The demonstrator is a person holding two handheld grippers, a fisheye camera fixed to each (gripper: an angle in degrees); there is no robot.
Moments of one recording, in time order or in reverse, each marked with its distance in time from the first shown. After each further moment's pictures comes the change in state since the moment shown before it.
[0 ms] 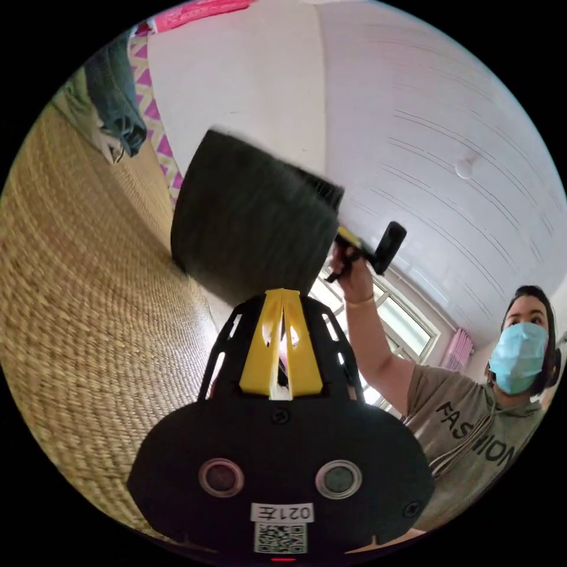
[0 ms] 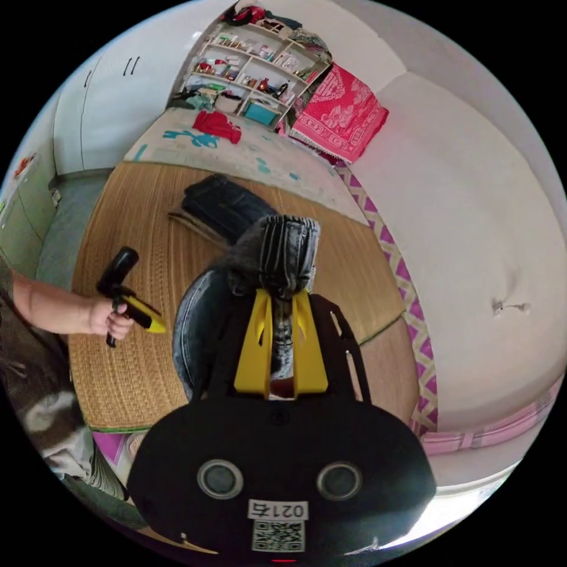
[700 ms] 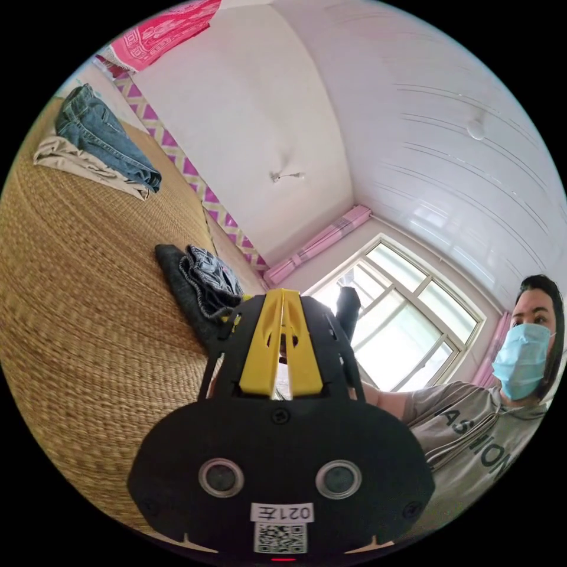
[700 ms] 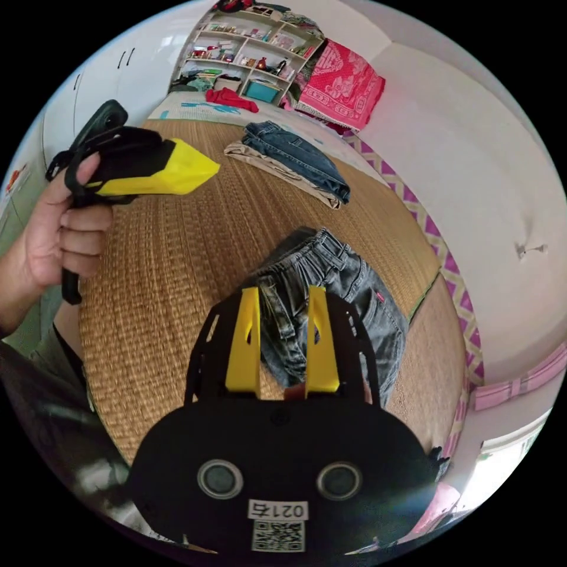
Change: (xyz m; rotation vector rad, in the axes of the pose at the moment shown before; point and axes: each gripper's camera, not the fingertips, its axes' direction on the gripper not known) left arm 0.073 0.125 0.037 -0.066 -0.284 0.056; right arm -0.150 0.258 0.093 -0.022 -0.087 0.174
